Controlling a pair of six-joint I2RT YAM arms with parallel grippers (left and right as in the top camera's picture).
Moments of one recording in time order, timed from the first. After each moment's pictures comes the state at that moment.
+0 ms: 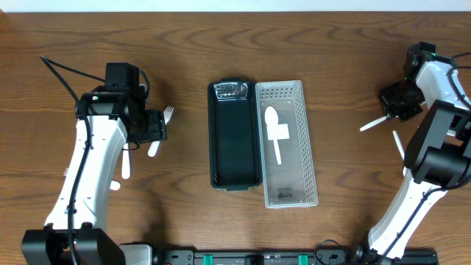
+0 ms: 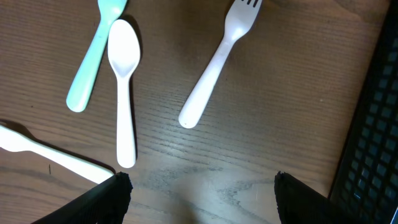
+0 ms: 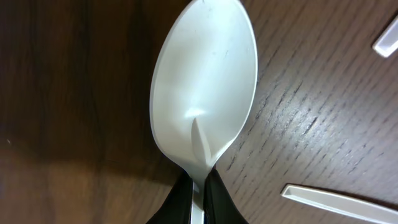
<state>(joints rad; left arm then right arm) 0.00 1.49 1.22 -1.09 -0.03 -0.15 -0.30 2.25 1.71 -1.03 0.06 0.84</state>
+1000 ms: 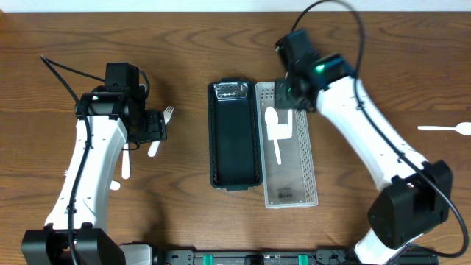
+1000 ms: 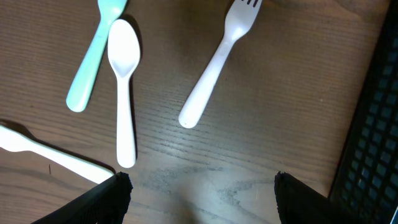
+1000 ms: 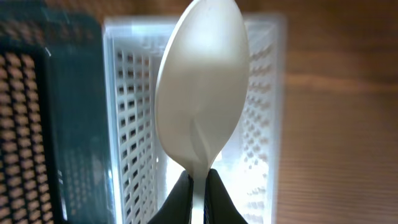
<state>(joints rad) 0.00 1.49 1.22 -1.09 -0.03 -0.15 0.47 1.82 1.57 -1.02 0.08 0.46</state>
